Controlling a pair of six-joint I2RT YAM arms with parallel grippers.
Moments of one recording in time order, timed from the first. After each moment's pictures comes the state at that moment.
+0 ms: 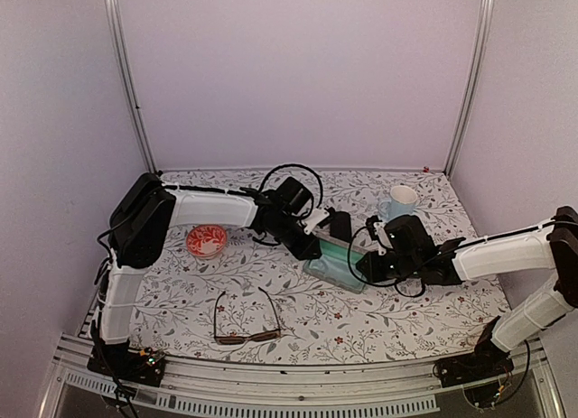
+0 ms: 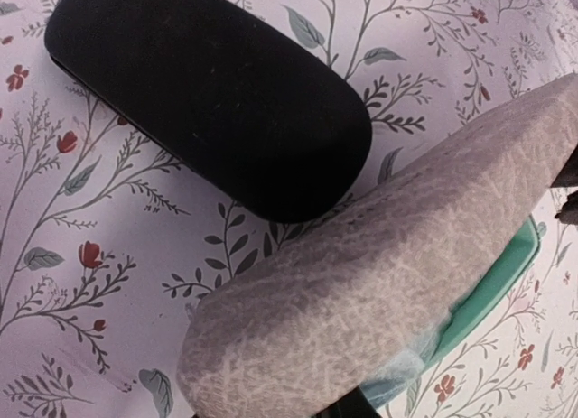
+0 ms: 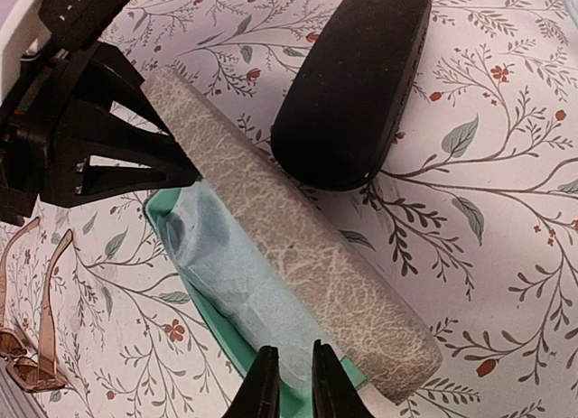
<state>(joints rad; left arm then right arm) -0.85 2.23 1.66 -0.40 0.26 0.06 0.77 1.44 0.62 0.08 0.05 0.49</state>
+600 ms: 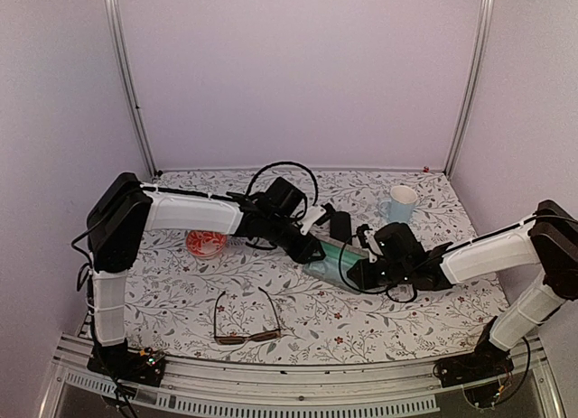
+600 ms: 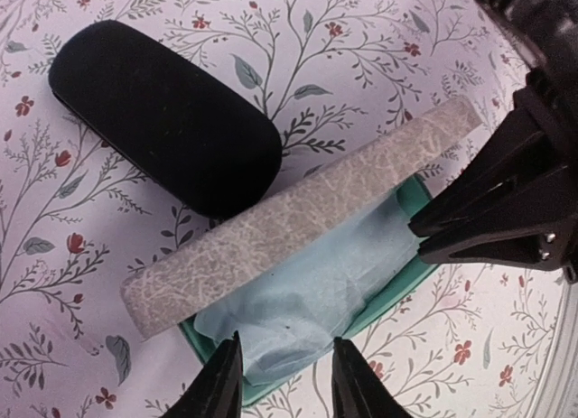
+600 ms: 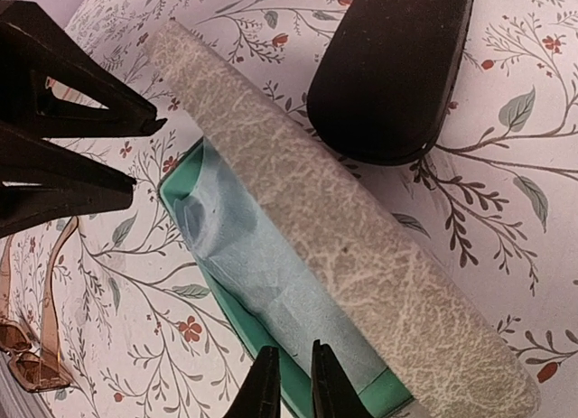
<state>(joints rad) -0.88 2.07 1.47 -0.26 0.26 -0.01 0.82 1.53 0.62 0.16 0.02 0.53</state>
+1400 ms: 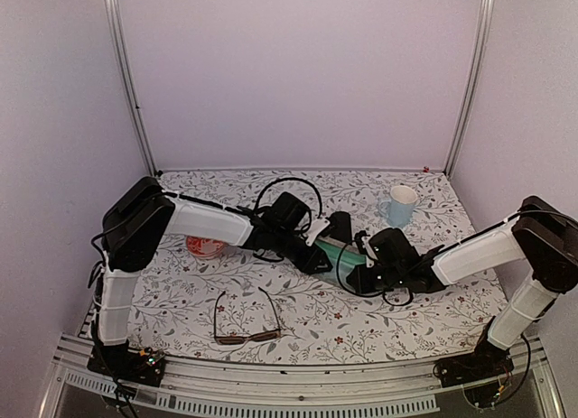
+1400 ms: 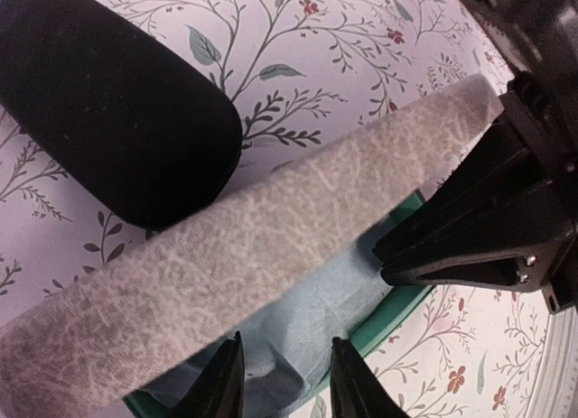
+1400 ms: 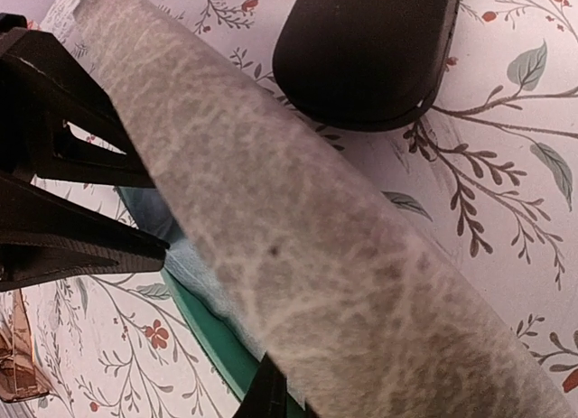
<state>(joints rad) -0.89 2.17 1.44 -0.10 0.39 -0.10 0.82 1.62 0.62 0.20 0.02 0.56</state>
